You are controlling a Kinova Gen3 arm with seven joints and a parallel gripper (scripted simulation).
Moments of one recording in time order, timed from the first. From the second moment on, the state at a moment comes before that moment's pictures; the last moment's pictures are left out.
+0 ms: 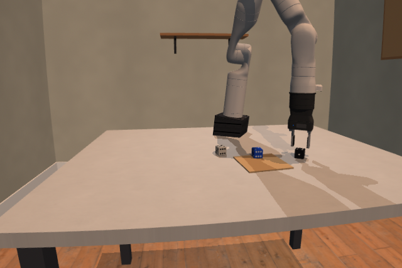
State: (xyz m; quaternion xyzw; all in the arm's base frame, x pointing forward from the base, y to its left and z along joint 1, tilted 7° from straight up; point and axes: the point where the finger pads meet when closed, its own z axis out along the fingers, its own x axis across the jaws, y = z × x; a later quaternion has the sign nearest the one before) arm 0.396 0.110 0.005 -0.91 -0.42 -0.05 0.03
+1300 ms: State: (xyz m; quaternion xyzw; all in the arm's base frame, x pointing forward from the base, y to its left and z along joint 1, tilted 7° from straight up) arm 0.401 0.108 -0.019 -0.91 -0.42 -0.05 0.03
